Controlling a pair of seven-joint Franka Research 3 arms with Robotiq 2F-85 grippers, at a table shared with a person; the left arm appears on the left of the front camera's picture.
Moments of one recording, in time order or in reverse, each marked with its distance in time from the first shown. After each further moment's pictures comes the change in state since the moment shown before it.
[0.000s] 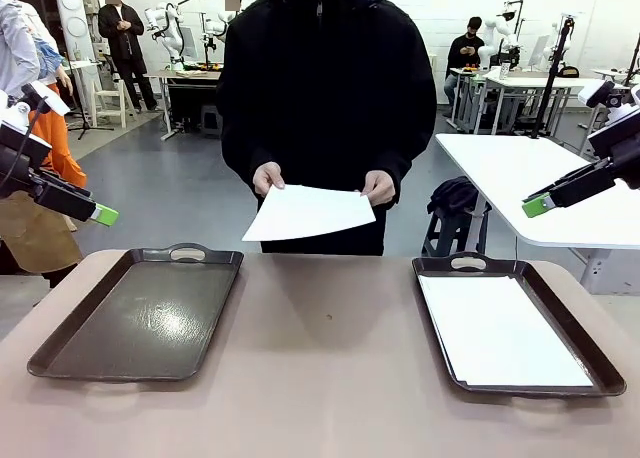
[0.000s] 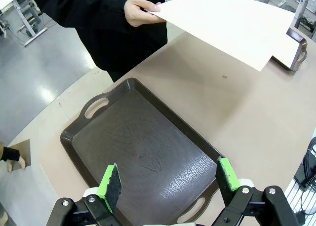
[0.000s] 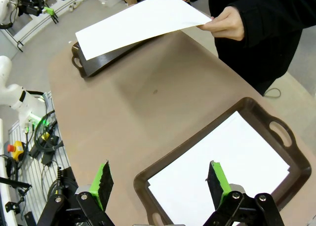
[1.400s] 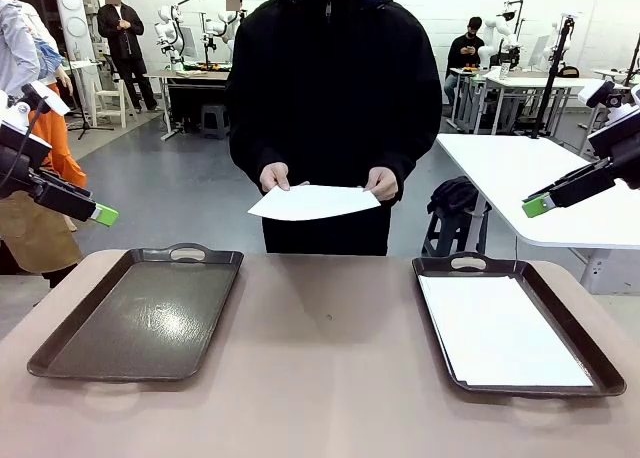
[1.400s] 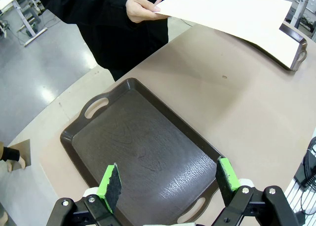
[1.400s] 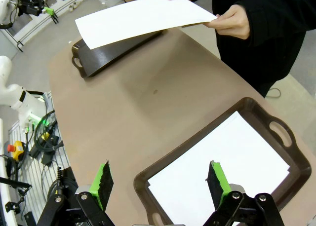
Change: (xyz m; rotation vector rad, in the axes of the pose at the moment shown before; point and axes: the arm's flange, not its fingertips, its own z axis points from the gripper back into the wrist) left arm 0.000 0.000 0.000 0.000 0.000 0.000; right arm 0.000 0.000 0.000 0.000 0.000 0.000
